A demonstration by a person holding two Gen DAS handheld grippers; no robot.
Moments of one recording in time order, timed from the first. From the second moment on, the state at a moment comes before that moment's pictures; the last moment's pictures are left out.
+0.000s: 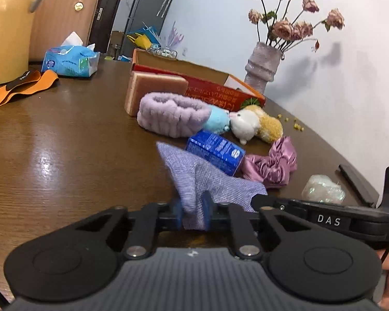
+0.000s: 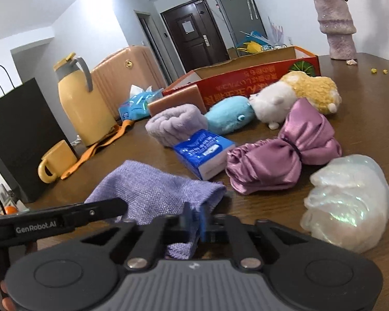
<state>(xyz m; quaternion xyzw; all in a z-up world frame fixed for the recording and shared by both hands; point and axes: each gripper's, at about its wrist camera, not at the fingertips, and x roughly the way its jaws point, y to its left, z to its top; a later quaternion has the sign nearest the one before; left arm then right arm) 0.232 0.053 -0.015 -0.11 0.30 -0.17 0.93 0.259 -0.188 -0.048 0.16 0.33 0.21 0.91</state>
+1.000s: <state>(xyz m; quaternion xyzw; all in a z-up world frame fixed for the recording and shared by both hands) 0.601 0.046 0.064 -0.07 0.30 -0.10 0.95 0.704 -0.126 0.014 0.03 0.41 0.14 0.90</state>
